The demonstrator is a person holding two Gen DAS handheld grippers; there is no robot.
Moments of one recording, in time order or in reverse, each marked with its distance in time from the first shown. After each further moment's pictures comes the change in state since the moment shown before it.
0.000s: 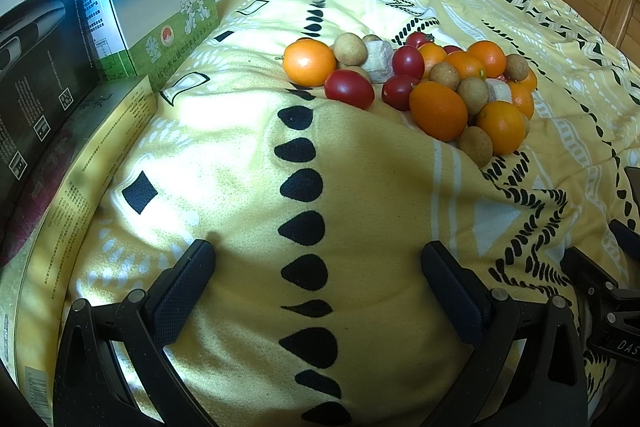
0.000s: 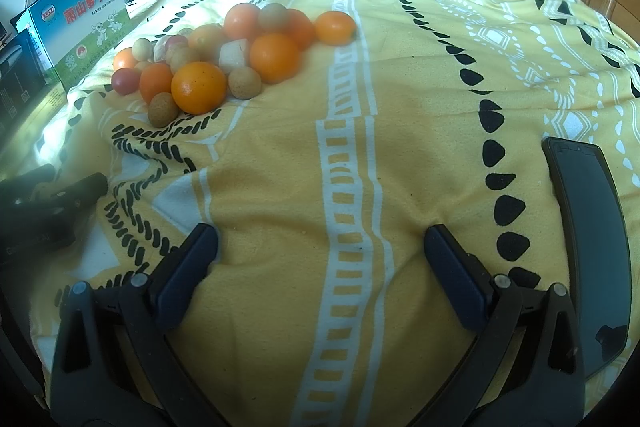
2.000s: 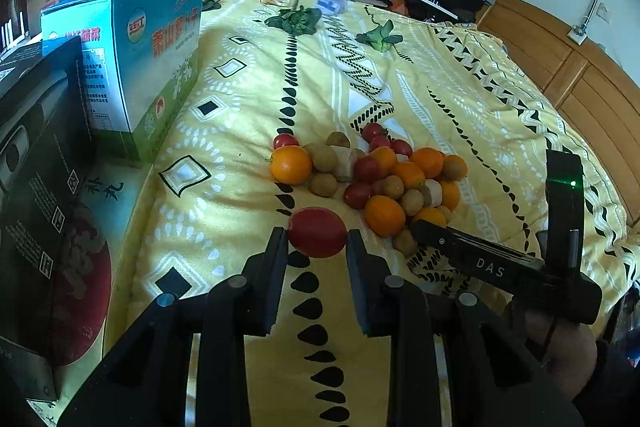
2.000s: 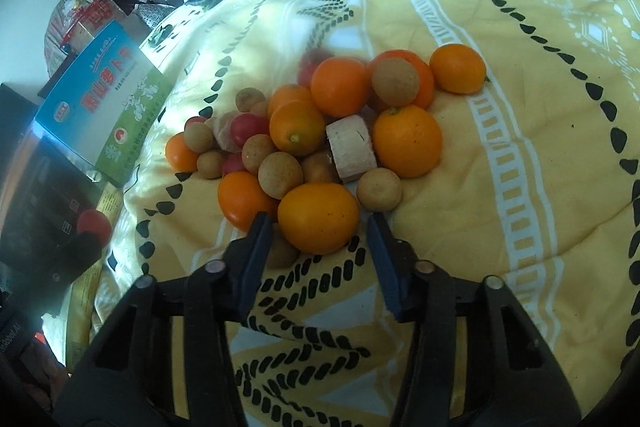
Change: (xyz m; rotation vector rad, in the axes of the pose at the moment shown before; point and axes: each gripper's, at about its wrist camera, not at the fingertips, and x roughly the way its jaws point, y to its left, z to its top) left arm -0.056 0.046 0.055 -0.066 -0.072 -0.285; right arm 0.036 0.040 0.073 0.196 0.065 0.294
